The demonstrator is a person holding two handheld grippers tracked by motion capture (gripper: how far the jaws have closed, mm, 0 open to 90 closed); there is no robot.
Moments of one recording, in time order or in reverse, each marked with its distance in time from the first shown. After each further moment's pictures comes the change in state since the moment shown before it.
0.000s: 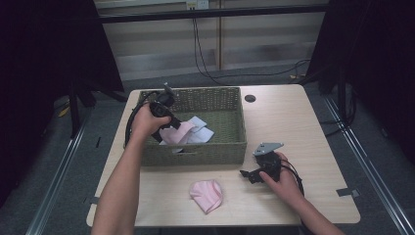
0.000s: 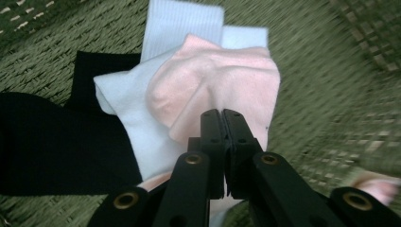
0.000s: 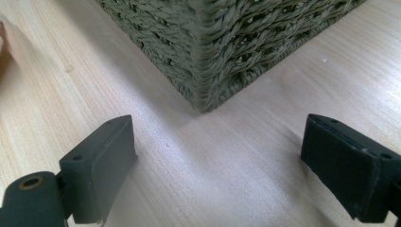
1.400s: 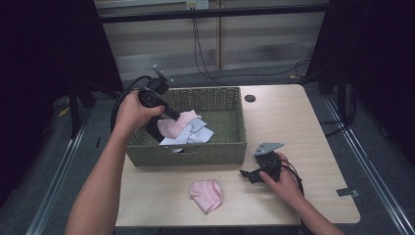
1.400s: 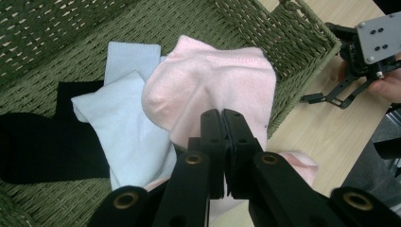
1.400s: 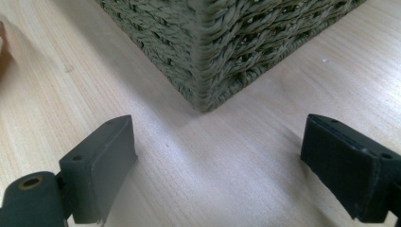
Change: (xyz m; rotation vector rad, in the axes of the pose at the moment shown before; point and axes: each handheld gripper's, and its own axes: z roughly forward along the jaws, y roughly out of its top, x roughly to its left) left arm -0.044 0.001 -0.078 -0.072 -0.078 0.080; right arm 0.000 0.000 0.000 0.000 0.000 0.000
